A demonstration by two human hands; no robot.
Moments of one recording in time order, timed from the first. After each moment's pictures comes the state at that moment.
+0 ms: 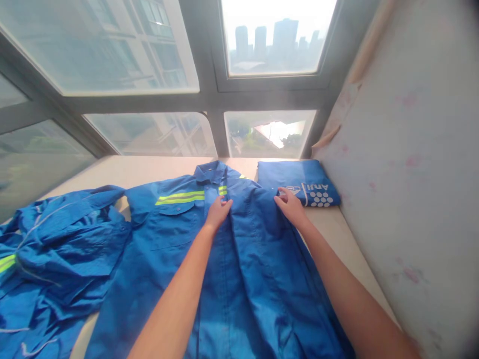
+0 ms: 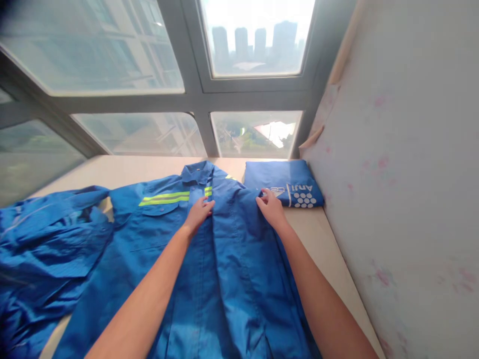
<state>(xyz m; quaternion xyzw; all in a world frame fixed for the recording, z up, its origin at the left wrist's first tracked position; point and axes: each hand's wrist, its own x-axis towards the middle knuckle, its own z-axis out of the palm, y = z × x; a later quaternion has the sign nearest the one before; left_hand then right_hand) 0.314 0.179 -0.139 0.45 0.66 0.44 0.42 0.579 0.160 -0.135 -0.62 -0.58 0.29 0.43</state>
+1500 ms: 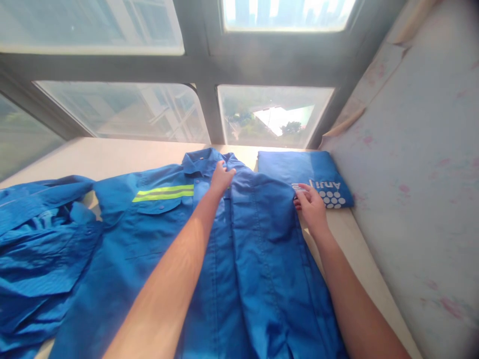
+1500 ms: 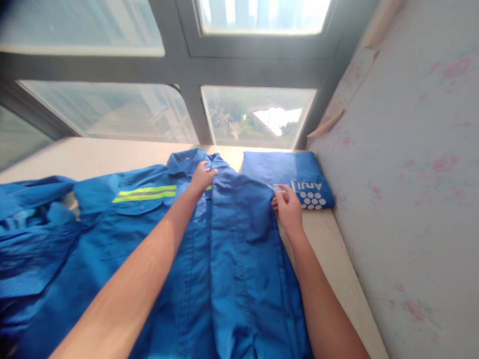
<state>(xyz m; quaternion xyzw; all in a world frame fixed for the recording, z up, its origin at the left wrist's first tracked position) 0.349 0.289 -0.131 0.39 0.58 0.53 0.48 0.609 0.169 -0.160 -0.62 -0.44 0.35 0.54</state>
